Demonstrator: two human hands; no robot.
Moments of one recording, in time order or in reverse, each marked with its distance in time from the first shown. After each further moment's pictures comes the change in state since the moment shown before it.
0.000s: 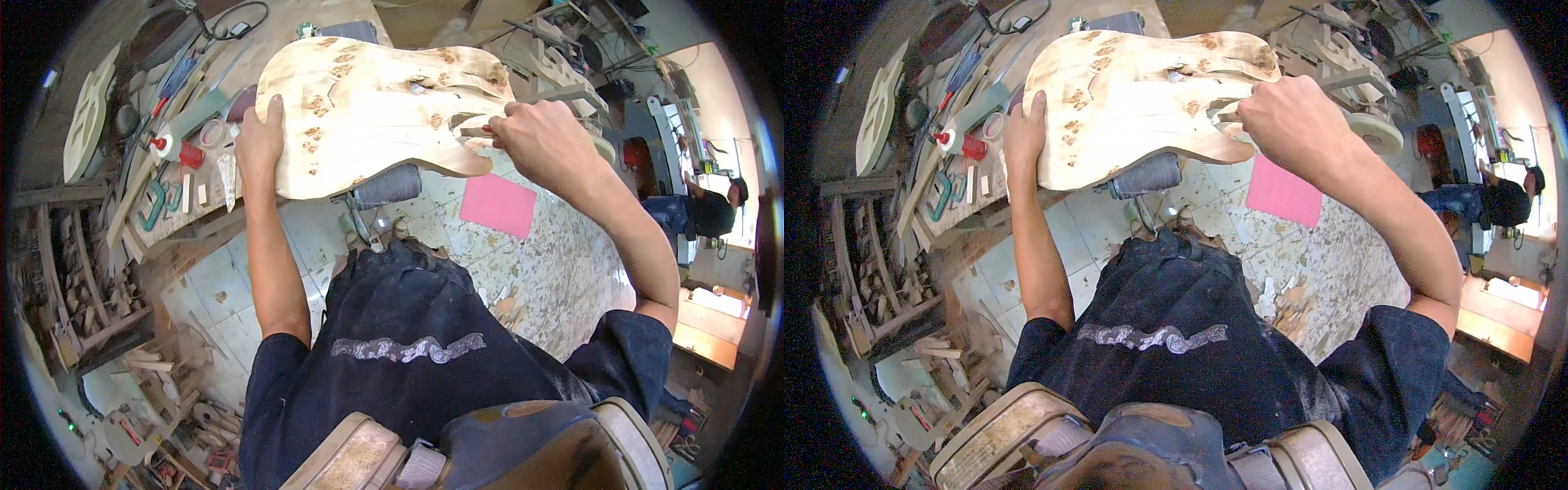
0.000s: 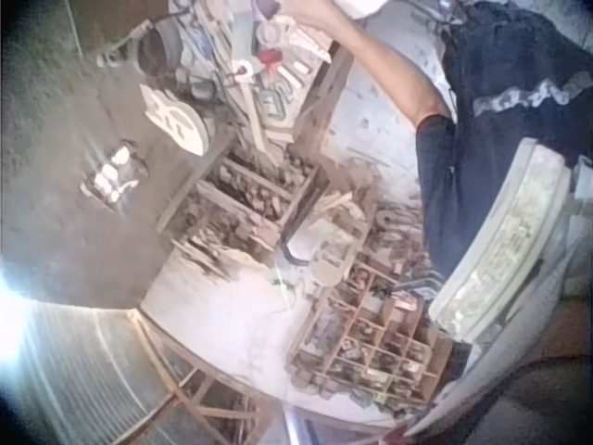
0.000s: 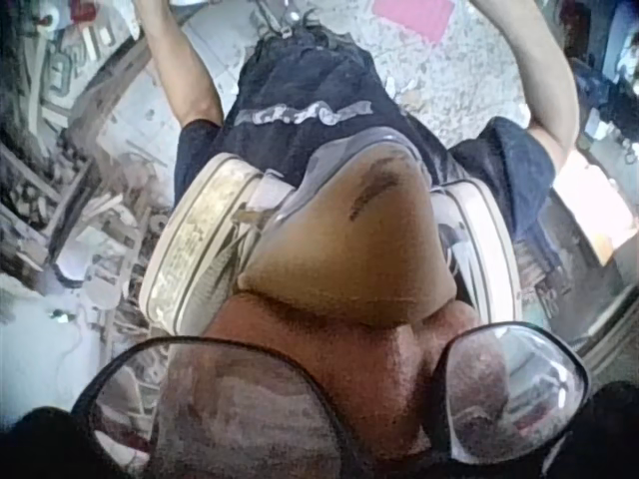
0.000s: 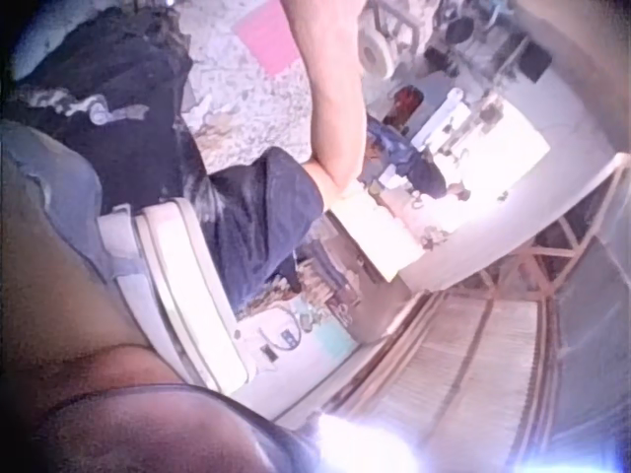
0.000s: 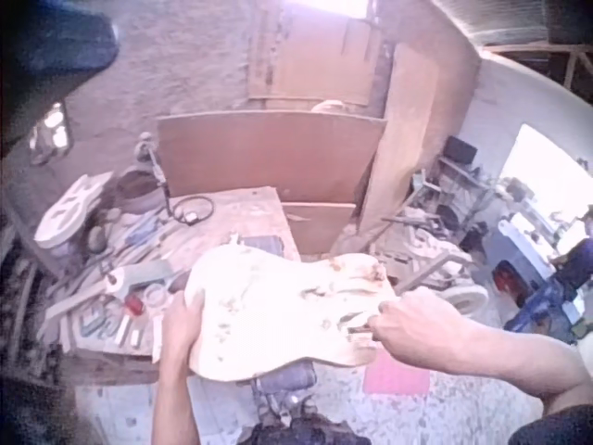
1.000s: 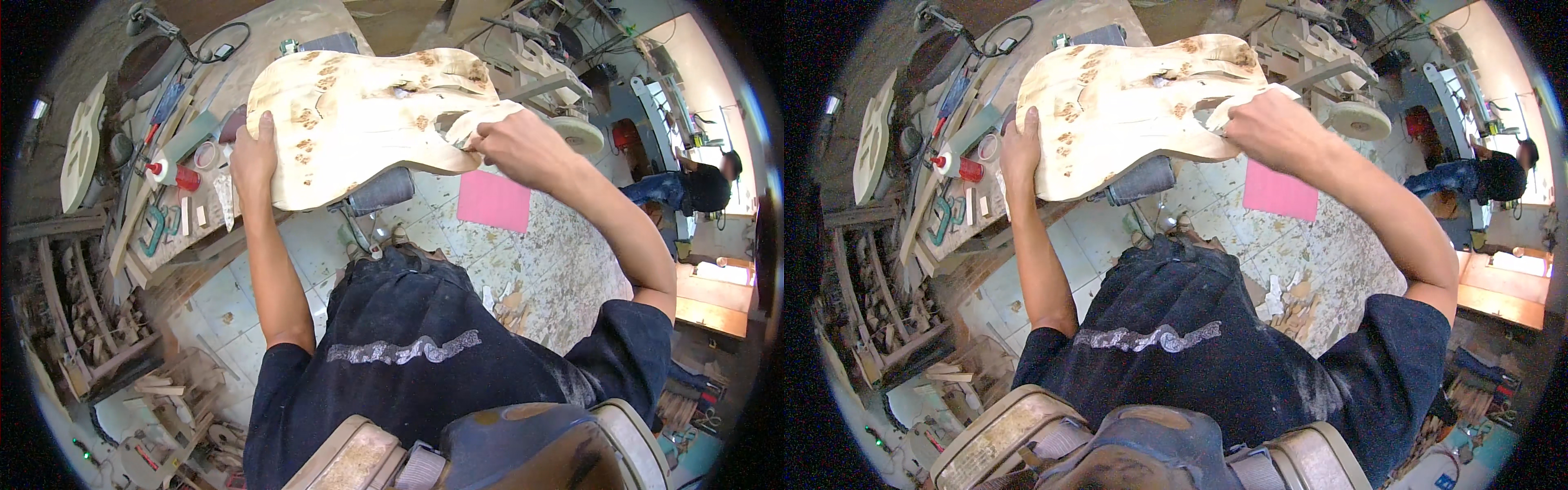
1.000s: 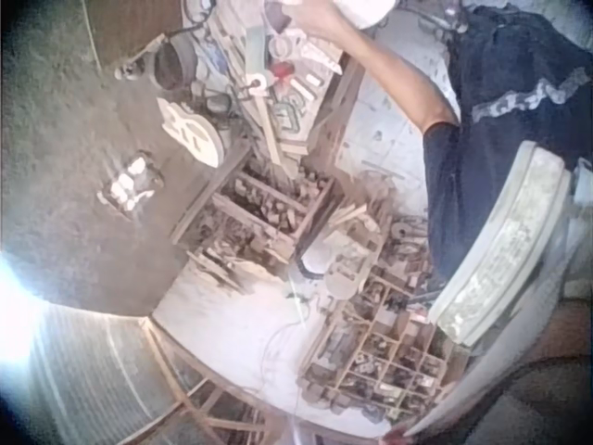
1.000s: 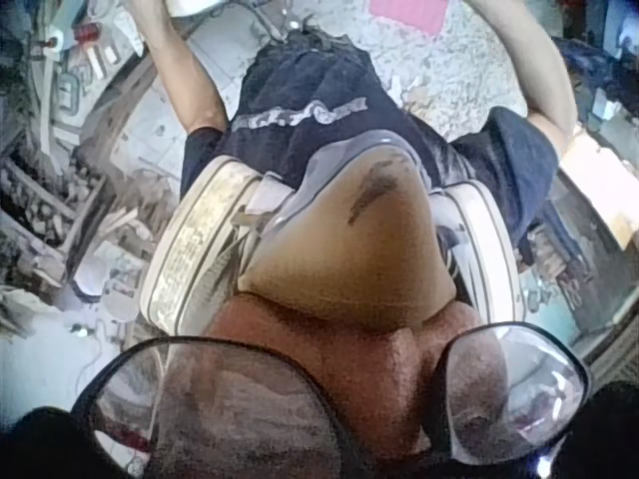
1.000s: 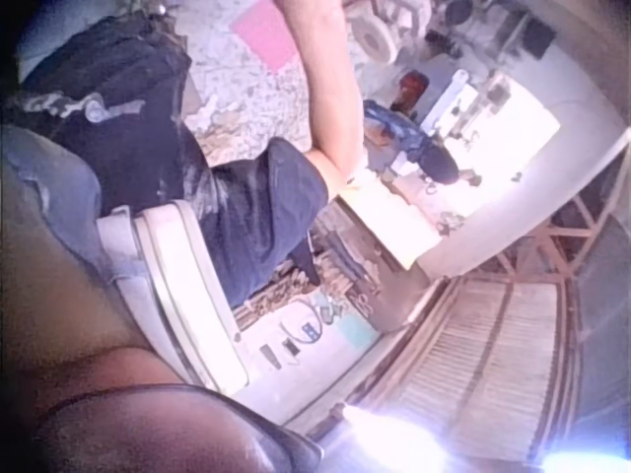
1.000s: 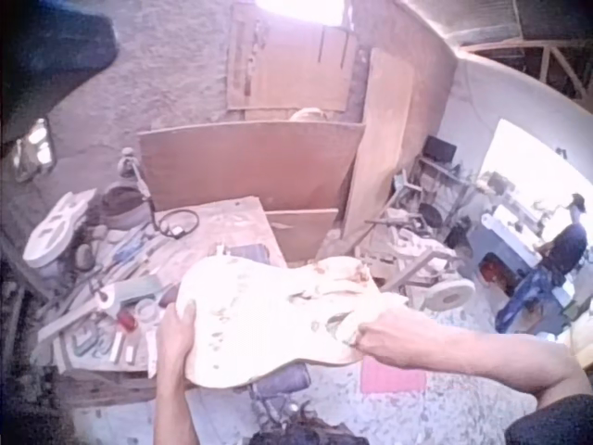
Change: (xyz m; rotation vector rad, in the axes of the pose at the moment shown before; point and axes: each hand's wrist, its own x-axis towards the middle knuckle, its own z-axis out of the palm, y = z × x) left_hand 0.001 0.000 -0.001 0.014 0.011 0.057; right_hand -0.005 -0.007 0.034 0.018 0.029 -0.115
